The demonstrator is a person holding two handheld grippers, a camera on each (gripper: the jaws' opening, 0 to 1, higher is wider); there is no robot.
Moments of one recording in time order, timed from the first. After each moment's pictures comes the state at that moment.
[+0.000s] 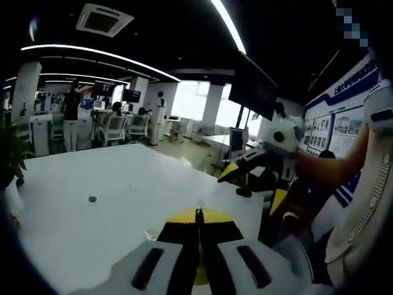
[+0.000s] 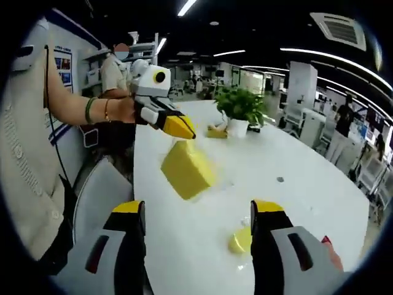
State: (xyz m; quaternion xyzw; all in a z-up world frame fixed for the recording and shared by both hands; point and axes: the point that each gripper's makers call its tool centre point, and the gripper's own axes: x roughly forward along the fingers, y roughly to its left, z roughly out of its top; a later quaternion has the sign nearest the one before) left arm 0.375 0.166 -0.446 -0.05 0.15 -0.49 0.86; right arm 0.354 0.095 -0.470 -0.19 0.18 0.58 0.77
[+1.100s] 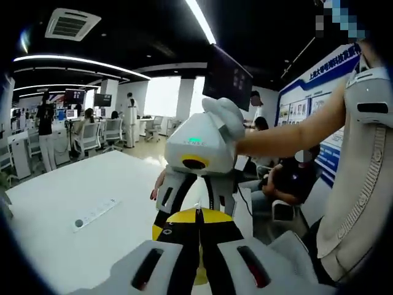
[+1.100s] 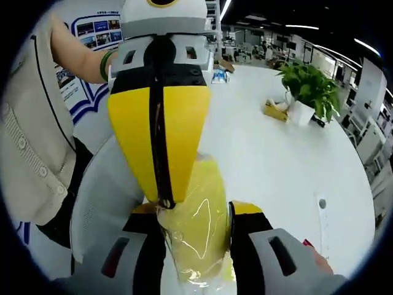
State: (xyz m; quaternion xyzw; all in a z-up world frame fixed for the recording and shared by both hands) left arm 0.385 0.126 -0.431 0.00 0.14 -0.57 0.81; right arm 0.381 0.170 -0.526 -0.28 0.27 0.71 0.58
